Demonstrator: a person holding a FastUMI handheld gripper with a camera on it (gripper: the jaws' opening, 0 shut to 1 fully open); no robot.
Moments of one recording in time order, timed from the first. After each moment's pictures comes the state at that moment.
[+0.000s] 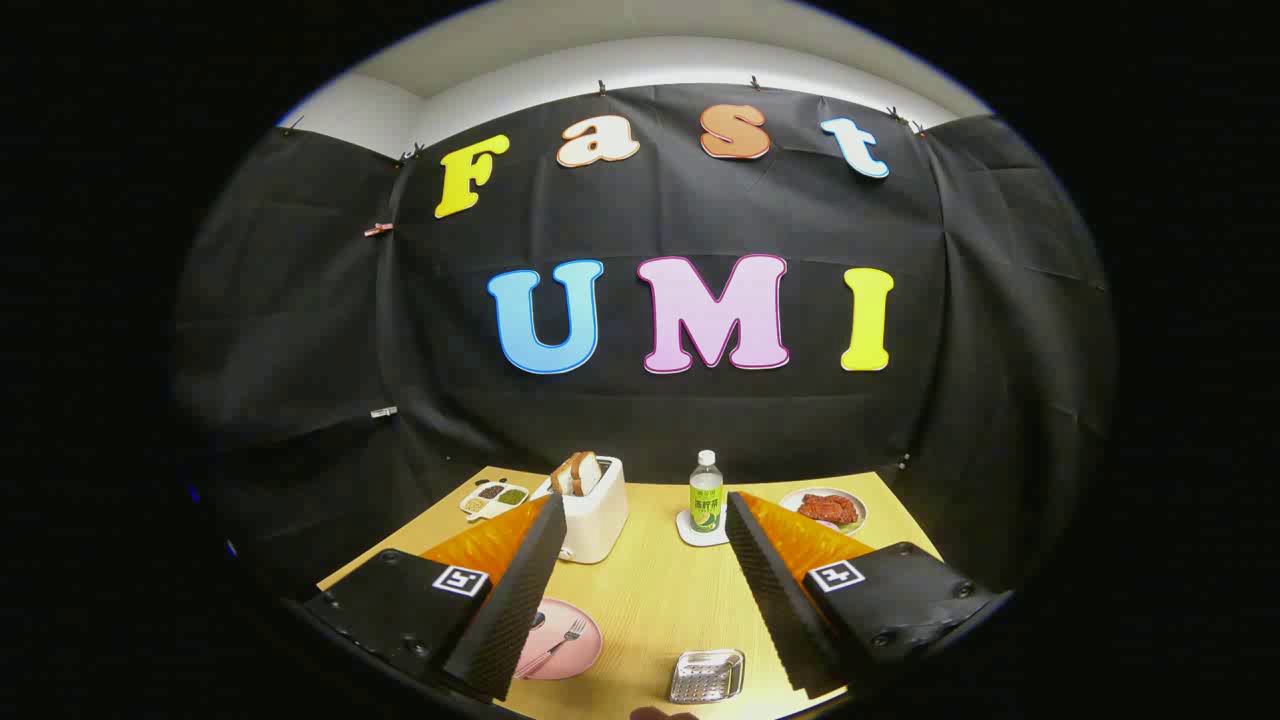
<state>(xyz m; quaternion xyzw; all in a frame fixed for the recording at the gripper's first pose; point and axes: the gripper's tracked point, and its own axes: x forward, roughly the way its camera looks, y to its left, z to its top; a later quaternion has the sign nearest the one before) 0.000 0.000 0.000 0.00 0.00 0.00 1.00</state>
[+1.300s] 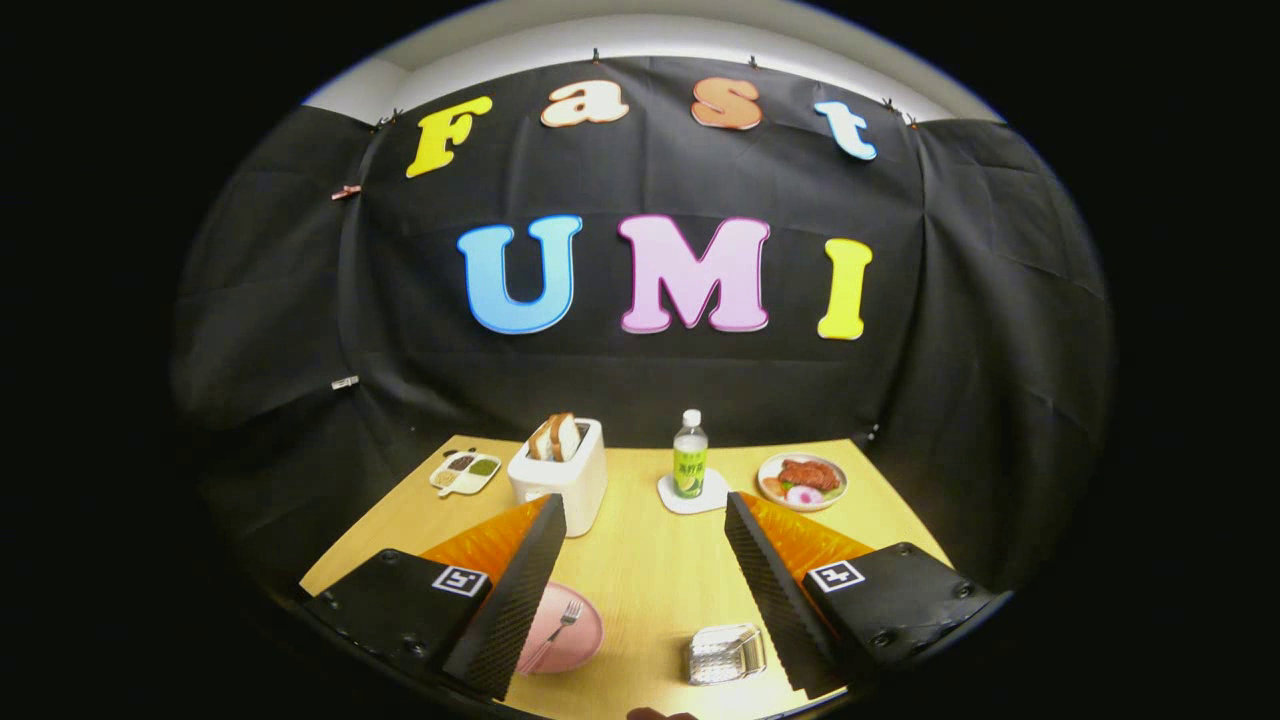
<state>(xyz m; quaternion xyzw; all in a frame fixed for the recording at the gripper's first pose) 0.022 0.033 -0.056 0.00 0.08 -0.06 1.00</state>
